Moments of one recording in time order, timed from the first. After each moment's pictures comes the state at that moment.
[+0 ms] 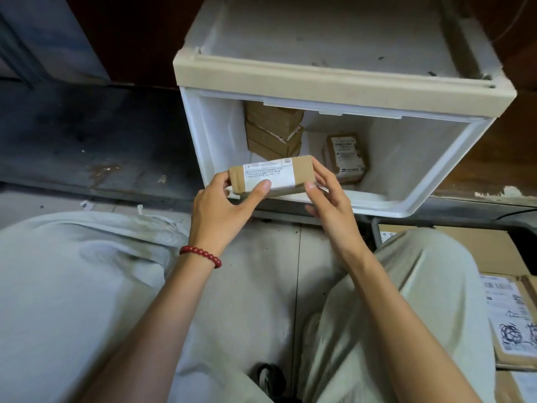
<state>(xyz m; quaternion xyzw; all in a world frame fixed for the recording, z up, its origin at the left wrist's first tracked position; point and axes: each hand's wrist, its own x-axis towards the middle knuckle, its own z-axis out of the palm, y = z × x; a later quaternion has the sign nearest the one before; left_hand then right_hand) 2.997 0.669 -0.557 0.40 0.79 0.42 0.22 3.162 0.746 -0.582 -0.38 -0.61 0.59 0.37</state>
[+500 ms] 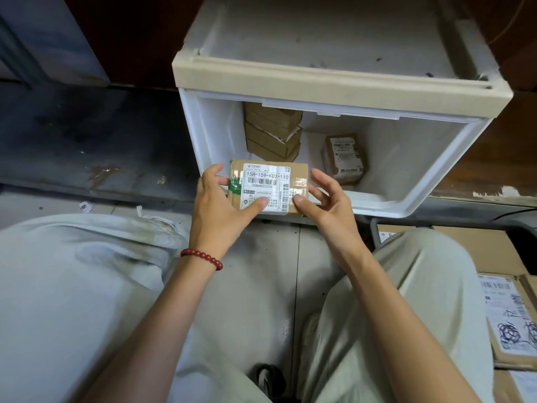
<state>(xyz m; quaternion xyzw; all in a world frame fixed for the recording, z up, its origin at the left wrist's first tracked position) 2.998 0.668 -0.562 0.40 0.80 0.41 0.19 3.163 0.750 -0.596 -0.40 -0.55 0.62 0.38</state>
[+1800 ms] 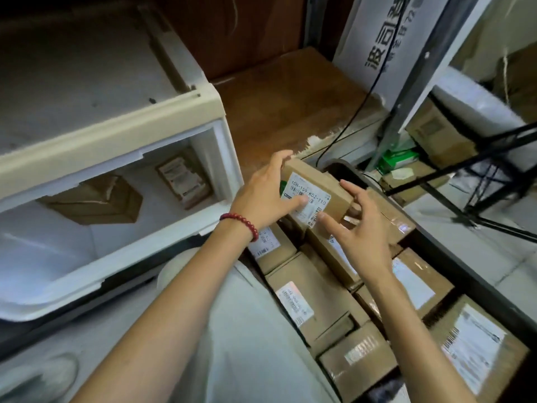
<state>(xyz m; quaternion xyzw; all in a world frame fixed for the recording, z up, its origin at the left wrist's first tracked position) 3.275 0.826 -0.544 0.80 0.49 0.18 0.28 3.433 0.725 -0.583 -0.71 -0.49 0.23 0.45</state>
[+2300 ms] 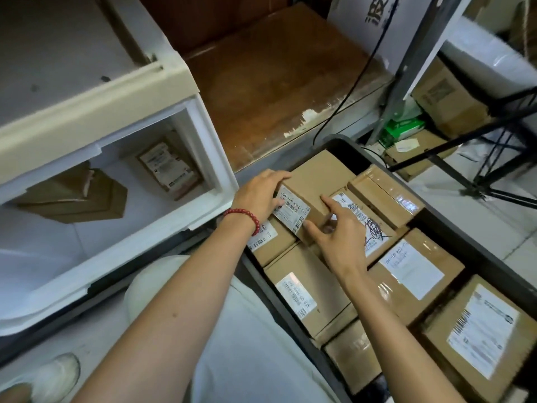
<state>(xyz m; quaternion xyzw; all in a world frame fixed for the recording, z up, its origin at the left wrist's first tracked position) 3.284 0.860 -0.617 0.84 0.49 0.04 0.25 3.419 0.739 -0.655 -0.77 -0.46 0.24 0.37</state>
